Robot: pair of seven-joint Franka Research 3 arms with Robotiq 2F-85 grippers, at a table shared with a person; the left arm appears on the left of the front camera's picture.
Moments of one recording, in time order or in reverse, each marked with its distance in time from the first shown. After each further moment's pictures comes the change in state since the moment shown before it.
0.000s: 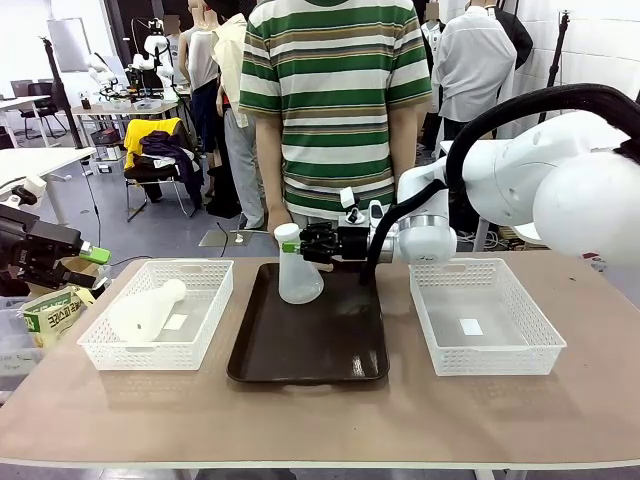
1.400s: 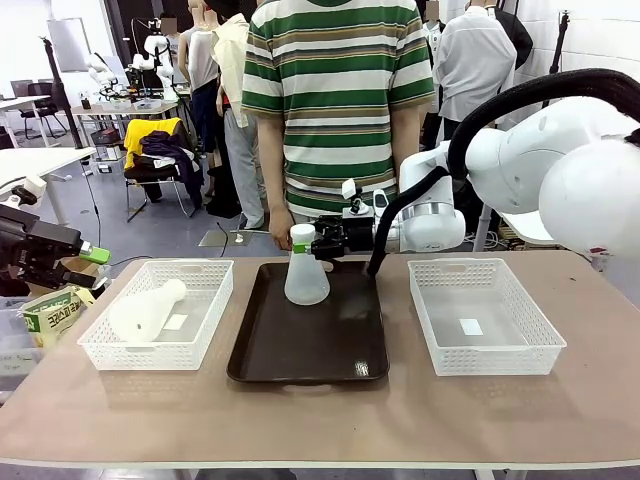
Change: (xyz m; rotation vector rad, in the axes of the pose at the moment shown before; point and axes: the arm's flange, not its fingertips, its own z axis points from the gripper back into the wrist) left arm 0.000 0.000 0.000 0.000 0.000 0.000; right arm 0.020 -0.003 0.012 -0.034 0.108 -0.008
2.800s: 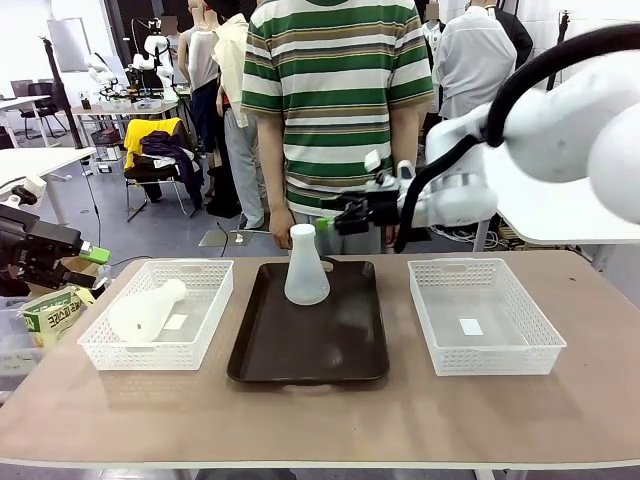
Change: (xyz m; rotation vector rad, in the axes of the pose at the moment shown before) left arm 0.000 0.000 0.000 0.000 0.000 0.000; right arm 0.082 0.010 0.079 -0.069 0.082 0.040
